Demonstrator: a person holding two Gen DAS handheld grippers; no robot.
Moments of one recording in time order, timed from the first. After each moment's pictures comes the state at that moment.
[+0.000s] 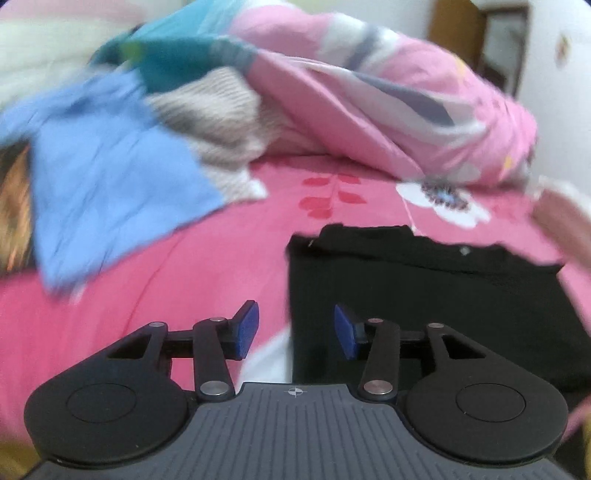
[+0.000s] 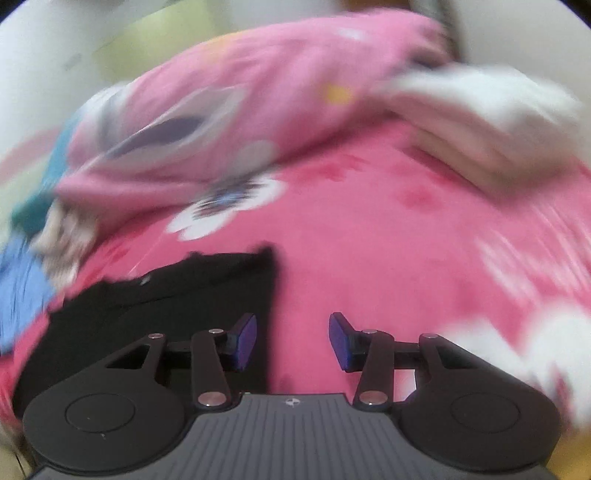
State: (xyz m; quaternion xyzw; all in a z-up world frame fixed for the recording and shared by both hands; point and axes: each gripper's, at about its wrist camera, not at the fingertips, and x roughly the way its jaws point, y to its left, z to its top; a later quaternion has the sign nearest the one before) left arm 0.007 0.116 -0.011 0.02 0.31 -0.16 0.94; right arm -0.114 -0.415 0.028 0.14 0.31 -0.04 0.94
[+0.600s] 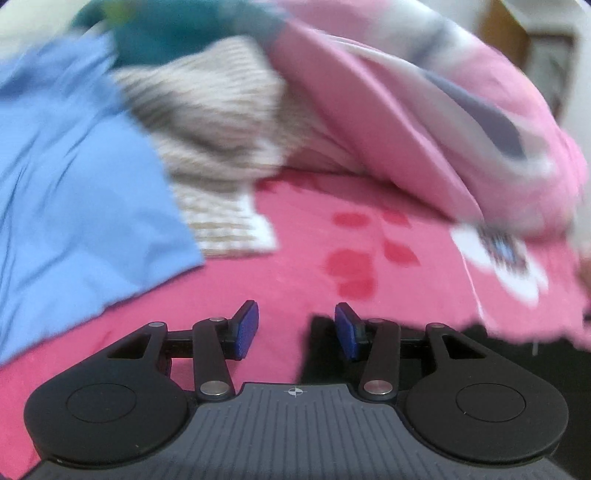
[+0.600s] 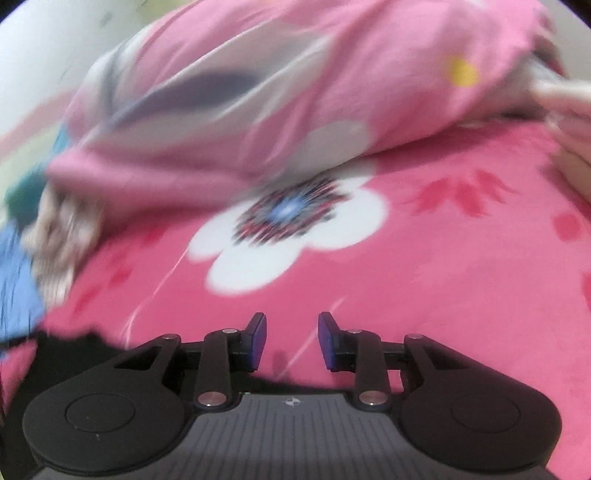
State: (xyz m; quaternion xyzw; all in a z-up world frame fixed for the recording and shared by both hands) left arm 0.131 0.126 -0.039 -0.13 0.34 -0.13 0.92; right arm 0.083 -0.393 0.004 0.16 0.35 0.03 0.92
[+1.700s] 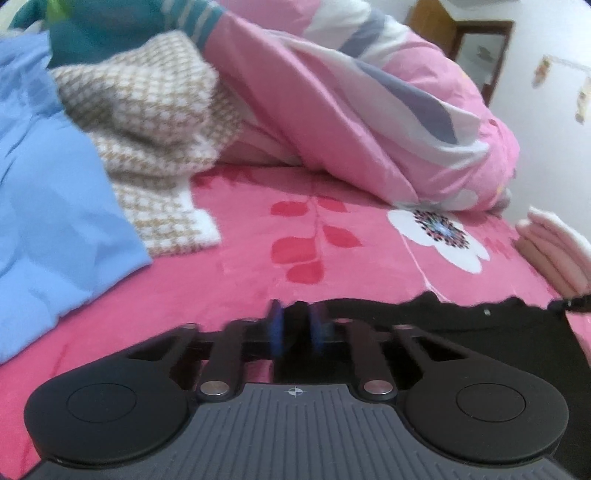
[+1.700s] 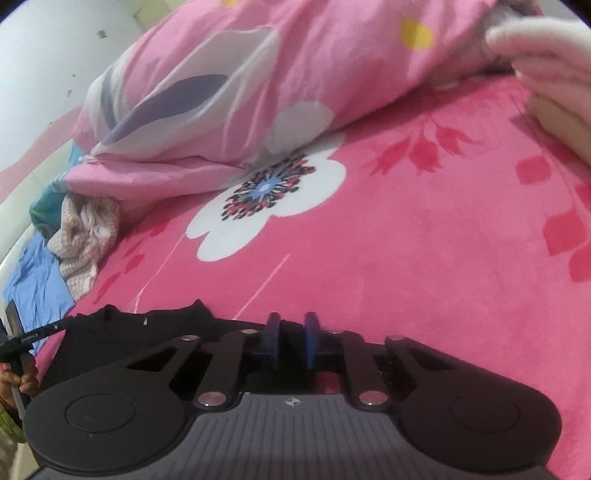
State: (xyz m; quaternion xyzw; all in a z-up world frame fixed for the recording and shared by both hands) left arm 0.121 0.117 -0.046 -0.06 0.30 -0.25 0.92; right arm 0.050 -0.446 -0.013 0.20 0.37 0.07 0.91
